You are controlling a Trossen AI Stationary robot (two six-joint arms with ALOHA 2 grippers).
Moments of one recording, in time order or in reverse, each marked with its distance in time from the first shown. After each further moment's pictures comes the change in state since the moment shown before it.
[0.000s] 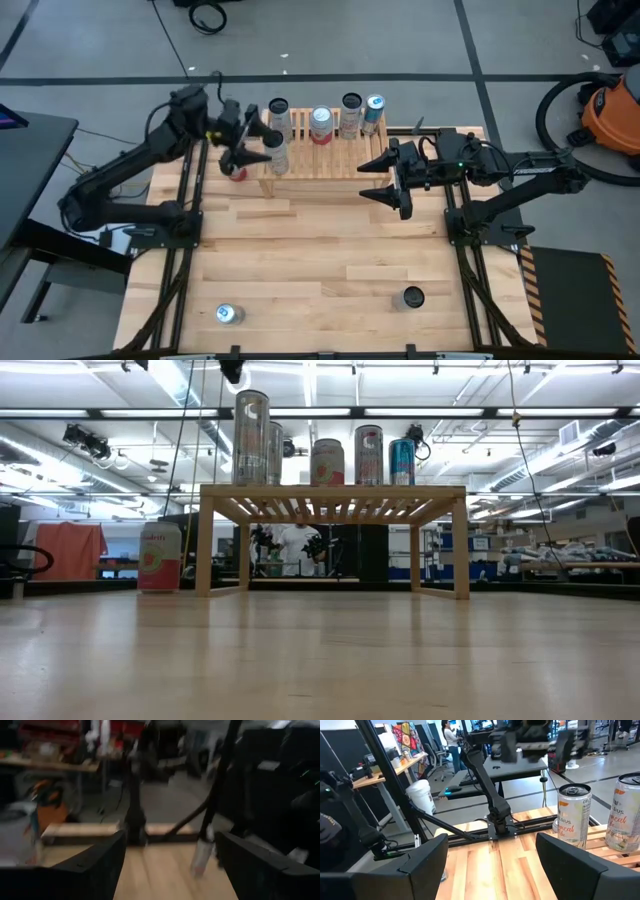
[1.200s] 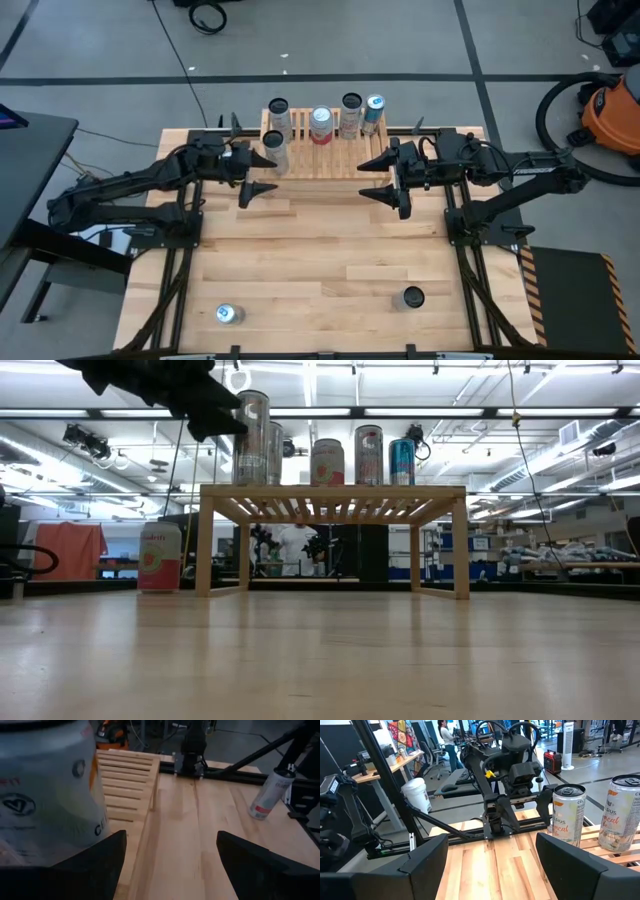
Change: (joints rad) left arm -0.237 -0.174 -0.364 -0.113 -0.601 0.104; right arm 0.000 0.000 0.000 -0.008 0.019 -0.021
